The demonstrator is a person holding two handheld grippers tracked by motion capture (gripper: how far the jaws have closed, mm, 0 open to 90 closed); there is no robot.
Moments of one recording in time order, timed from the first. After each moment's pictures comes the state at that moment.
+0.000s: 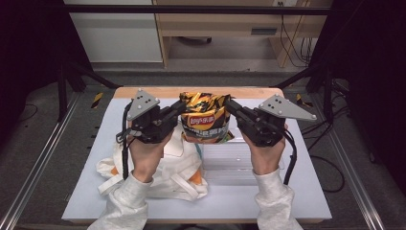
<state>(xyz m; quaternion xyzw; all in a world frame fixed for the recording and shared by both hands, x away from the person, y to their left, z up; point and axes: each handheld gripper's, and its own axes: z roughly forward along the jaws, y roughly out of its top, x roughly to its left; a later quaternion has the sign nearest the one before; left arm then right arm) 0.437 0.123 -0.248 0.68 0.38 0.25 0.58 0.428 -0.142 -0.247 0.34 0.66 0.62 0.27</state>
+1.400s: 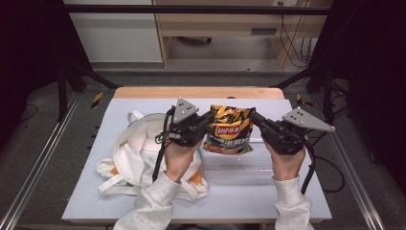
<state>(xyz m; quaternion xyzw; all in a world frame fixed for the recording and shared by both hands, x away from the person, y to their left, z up) 0.459 0.062 -0.292 0.71 0.38 0.21 0.55 0.434 -0.199 -0.292 0.39 0.66 0.58 0.27</state>
